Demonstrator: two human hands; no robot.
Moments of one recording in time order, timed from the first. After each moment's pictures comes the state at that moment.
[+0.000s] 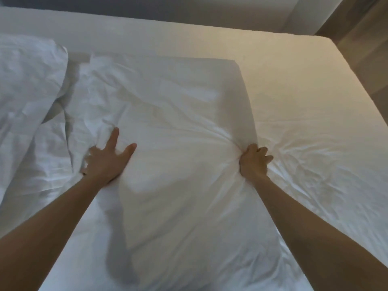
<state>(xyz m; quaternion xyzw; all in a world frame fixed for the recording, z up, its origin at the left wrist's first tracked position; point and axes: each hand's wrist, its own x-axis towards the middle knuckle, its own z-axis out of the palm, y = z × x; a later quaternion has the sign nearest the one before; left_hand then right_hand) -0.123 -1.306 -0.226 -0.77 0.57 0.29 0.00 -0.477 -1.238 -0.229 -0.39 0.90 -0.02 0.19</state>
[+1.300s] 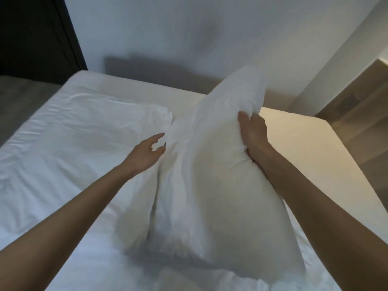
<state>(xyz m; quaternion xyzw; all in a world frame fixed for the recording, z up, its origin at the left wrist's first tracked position) 0.093 -1.257 0.030 -0.60 0.62 0.44 -0.24 -0.172 -1.271 0.104 -0.47 0.75 -0.40 0.24</state>
